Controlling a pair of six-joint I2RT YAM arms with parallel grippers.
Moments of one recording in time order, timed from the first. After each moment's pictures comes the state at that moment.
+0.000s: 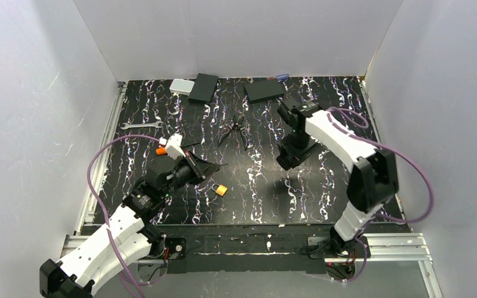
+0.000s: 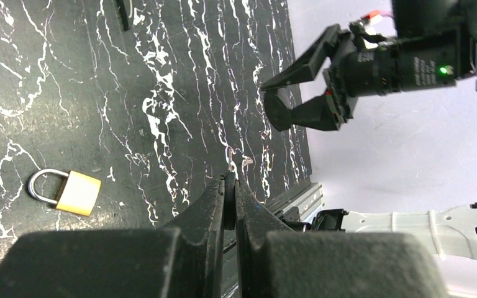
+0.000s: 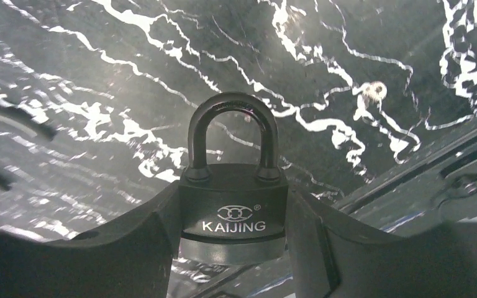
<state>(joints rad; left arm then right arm) -0.62 0.68 0.52 -0.14 0.10 -0.96 0.53 1.65 1.44 -1.29 0.14 1.41</state>
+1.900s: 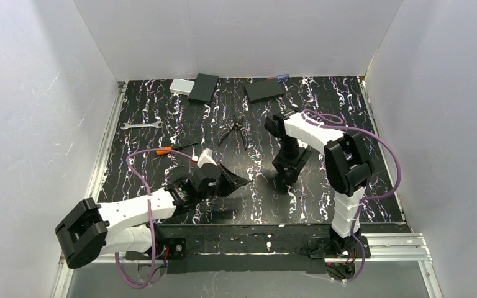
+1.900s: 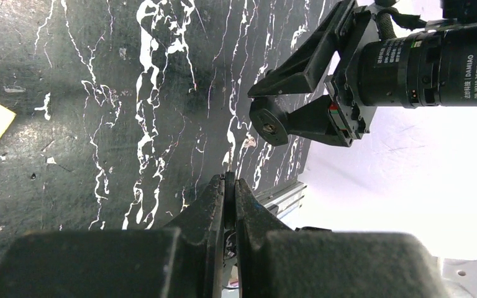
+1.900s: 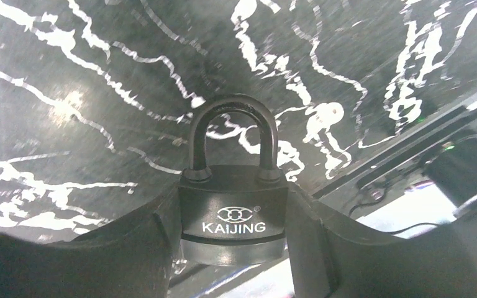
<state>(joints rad) -0.96 1.14 0.54 0.04 -0.17 -1.40 0.58 1.94 1.47 -1.37 0.19 1.17</state>
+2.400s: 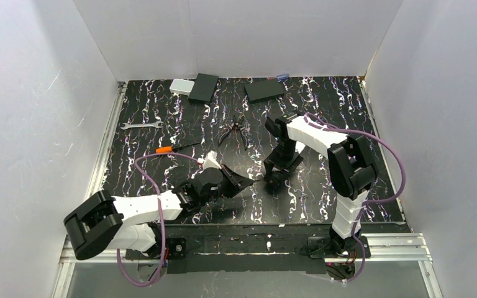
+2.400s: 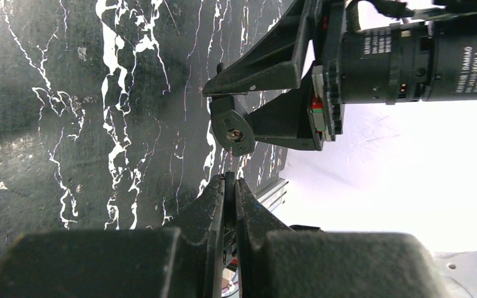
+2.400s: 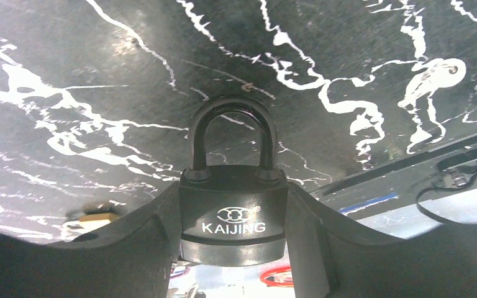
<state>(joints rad) -0.99 1.23 0.45 0.33 -0.17 -1.42 0.58 1.89 1.40 -1.22 -0.09 1.19</state>
